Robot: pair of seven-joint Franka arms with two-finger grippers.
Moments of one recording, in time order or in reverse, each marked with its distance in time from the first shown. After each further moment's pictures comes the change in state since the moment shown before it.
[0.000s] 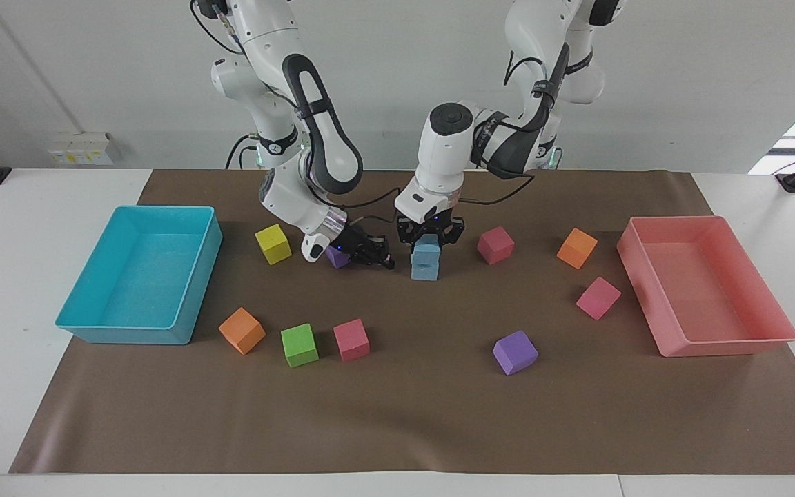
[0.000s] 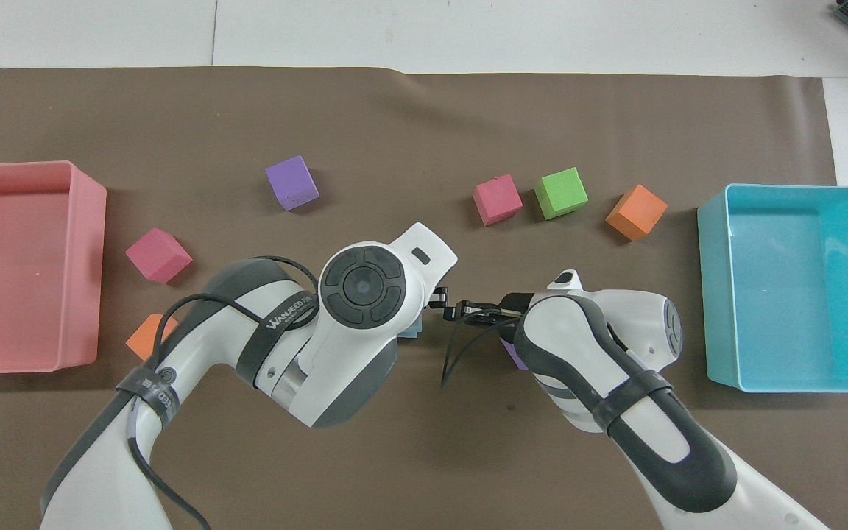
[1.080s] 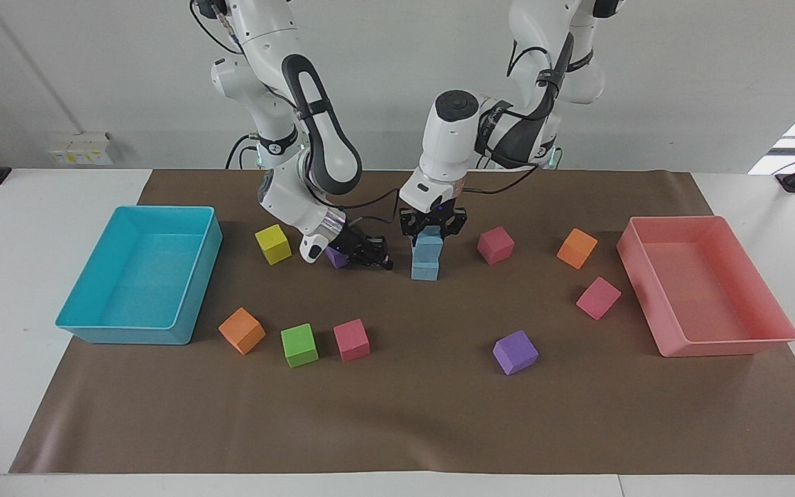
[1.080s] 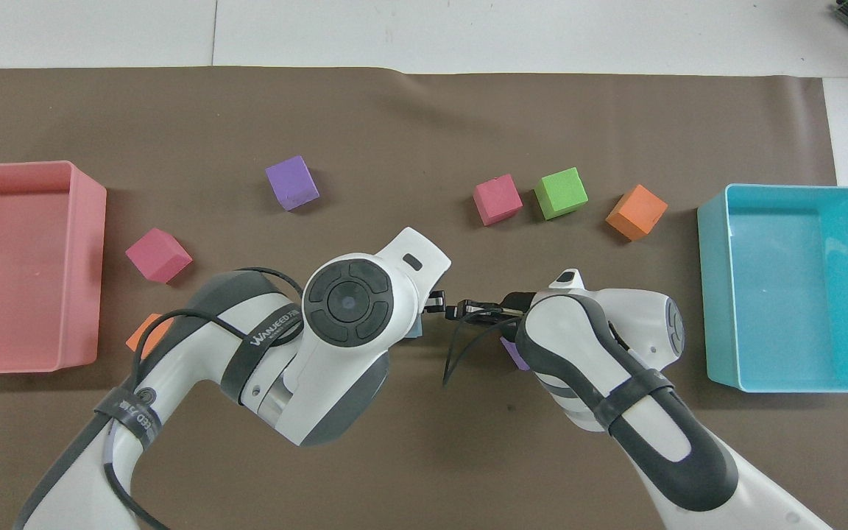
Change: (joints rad) left arm 0.001 -0.059 0.000 -0.041 -0.021 0.008 -0.050; right arm -0.004 0.001 -0.001 0.000 -0.005 0.000 0.000
